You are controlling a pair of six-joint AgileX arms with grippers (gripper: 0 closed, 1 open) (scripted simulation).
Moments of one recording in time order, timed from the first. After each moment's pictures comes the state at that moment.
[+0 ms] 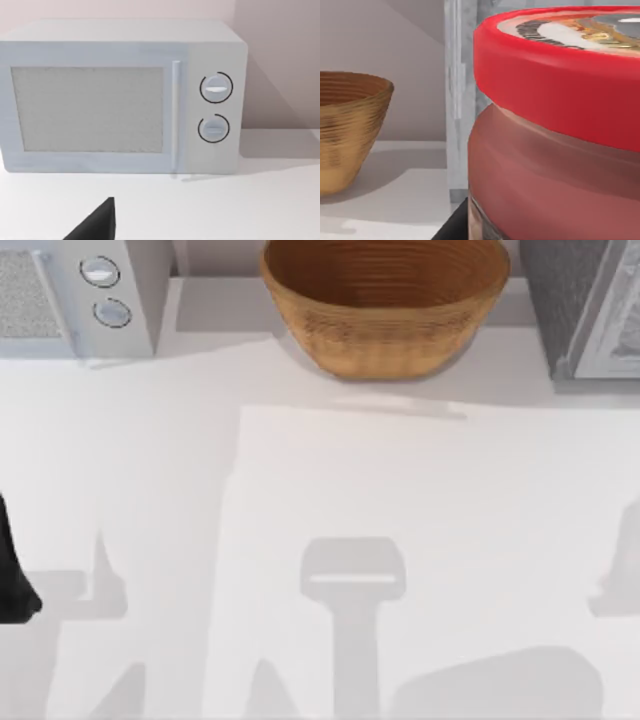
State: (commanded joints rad) left arm 0.00 0.00 0.00 0.00 0.00 0.00; right arm -0.01 0.01 0.04 -0.01 0.00 -0.02
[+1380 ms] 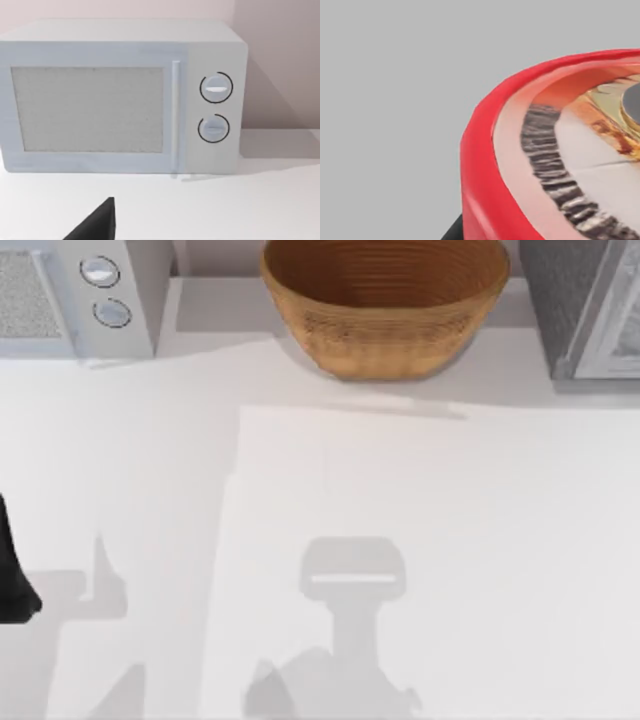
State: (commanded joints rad) left arm 0.00 0.00 0.00 0.00 0.00 0.00; right arm -1.14 0.47 2.51 -0.56 0.17 -1.38
